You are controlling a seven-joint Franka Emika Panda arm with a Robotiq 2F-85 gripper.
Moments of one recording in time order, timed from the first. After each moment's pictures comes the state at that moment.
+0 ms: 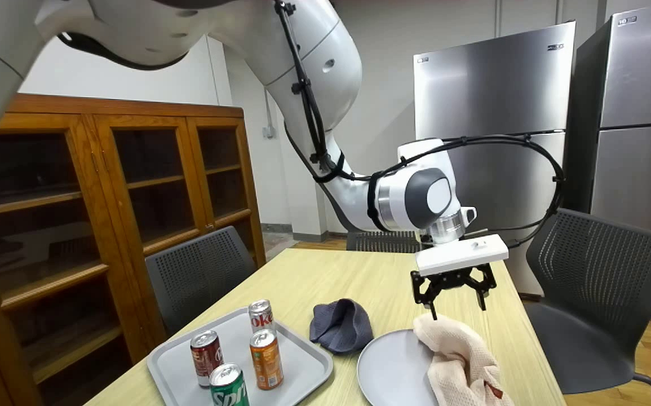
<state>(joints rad) -0.48 0.62 -0.13 -1.86 -0.16 2.62 -0.71</state>
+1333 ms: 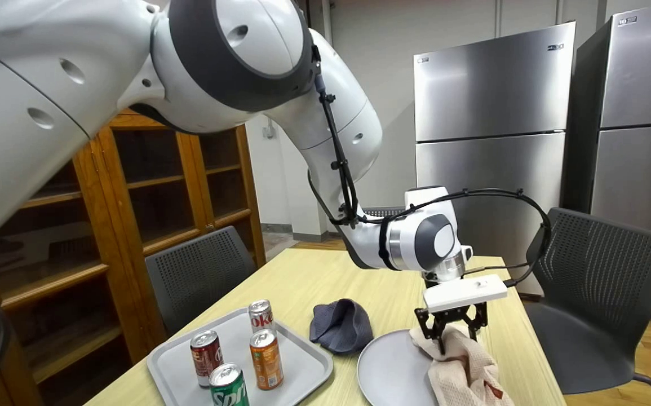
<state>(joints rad) -0.48 0.86 -0.11 -1.67 -0.16 2.62 -0.75</state>
